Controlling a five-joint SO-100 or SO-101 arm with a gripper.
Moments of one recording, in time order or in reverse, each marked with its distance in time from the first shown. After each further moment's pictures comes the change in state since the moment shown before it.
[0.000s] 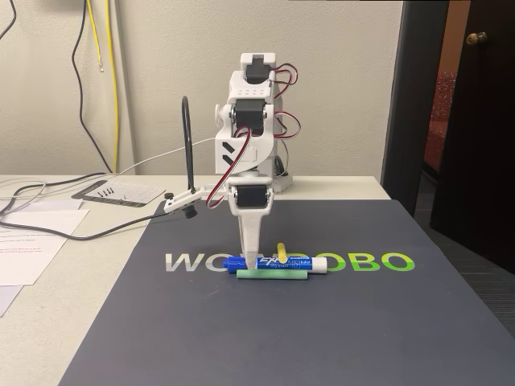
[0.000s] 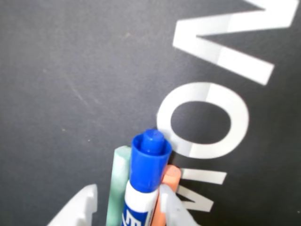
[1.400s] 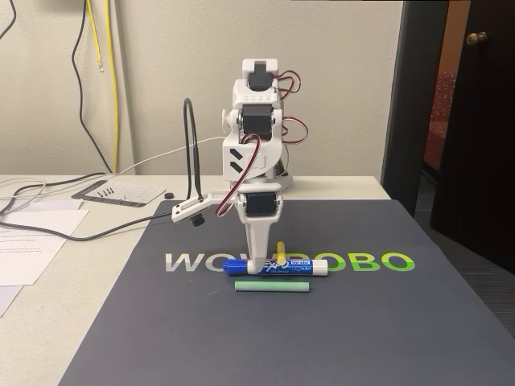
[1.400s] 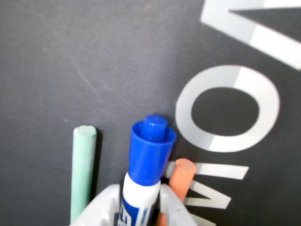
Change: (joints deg) arm -2.2 -11.0 -17.1 9.9 0.0
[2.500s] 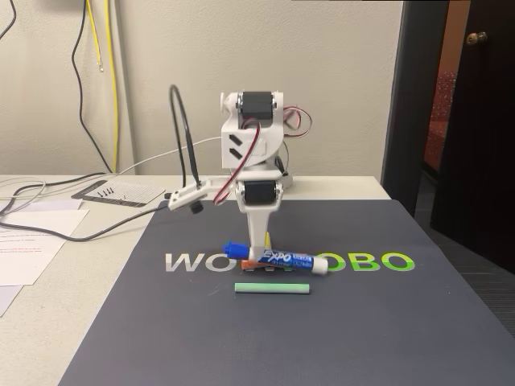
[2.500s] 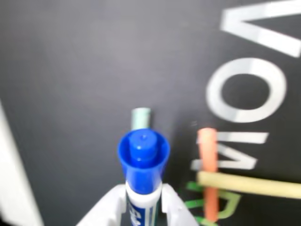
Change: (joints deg) arm 0.0 -25.4 -63.5 30.6 5.3
